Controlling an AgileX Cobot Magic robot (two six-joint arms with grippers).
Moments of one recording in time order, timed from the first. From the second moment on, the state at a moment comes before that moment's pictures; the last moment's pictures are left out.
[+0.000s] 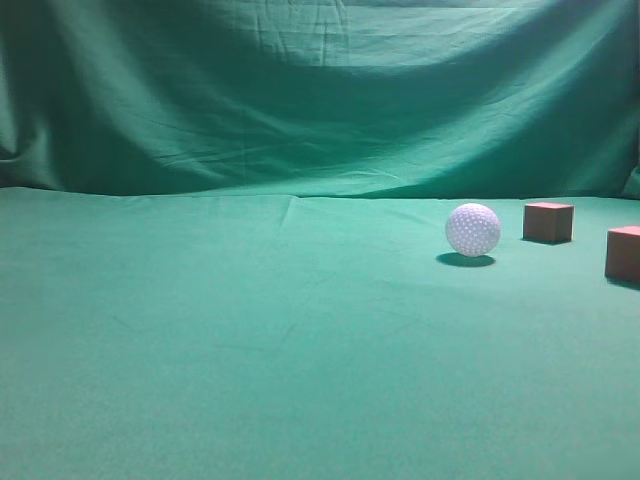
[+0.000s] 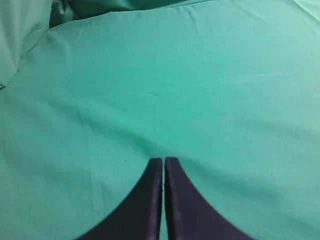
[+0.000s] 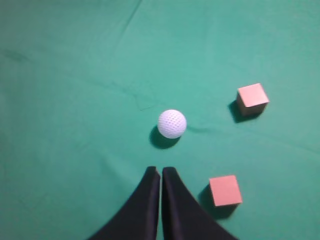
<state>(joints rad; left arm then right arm) -0.04 -0.02 0.01 0.32 0.39 -0.08 0.32 1.12 -0.86 0.42 0.69 -0.39</state>
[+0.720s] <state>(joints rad) -0.04 -0.02 0.01 0.32 0.39 -0.08 0.39 1.72 -1.10 0.42 0.65 -0.56</state>
